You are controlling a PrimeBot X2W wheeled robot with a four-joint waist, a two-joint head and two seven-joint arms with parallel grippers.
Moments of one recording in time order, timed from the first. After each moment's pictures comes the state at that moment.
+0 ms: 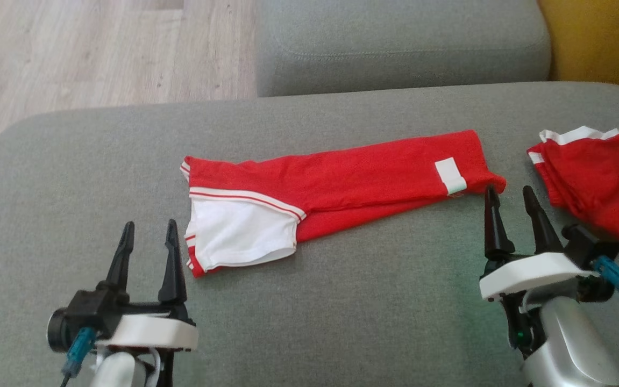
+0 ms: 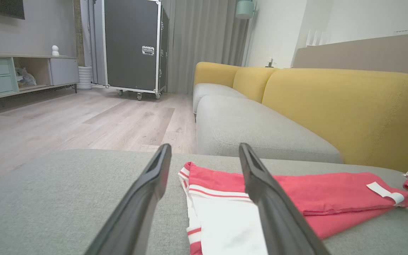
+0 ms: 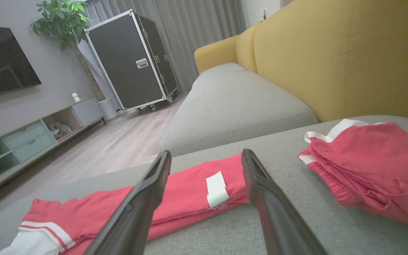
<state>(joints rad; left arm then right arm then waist) -0.10 0.10 -0.16 0.28 -0.29 -0.02 -0.26 -0.25 -0.06 0.04 0.52 0.31 0.13 -0.25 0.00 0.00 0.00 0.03</state>
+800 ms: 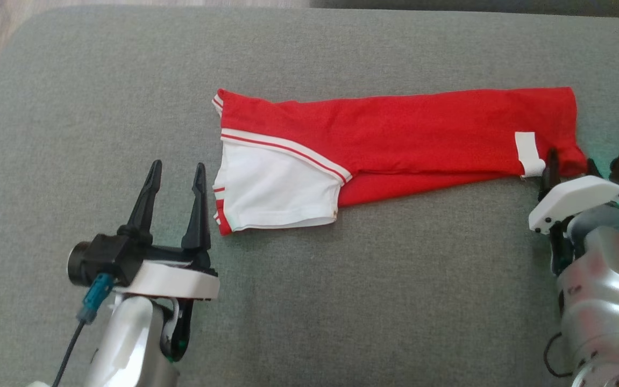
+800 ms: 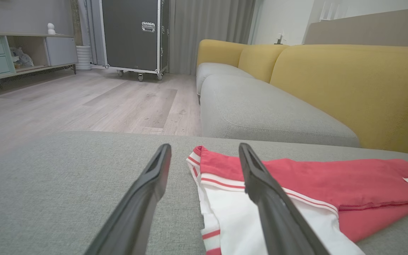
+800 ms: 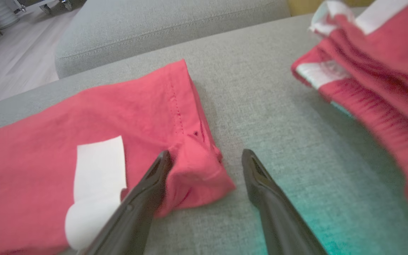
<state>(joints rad) -0.27 0.05 -0.16 0.32 -0.21 -0.11 -0.26 -0.72 -0.06 -0.60 1.11 -0.26 0.13 -0.15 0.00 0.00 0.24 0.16</state>
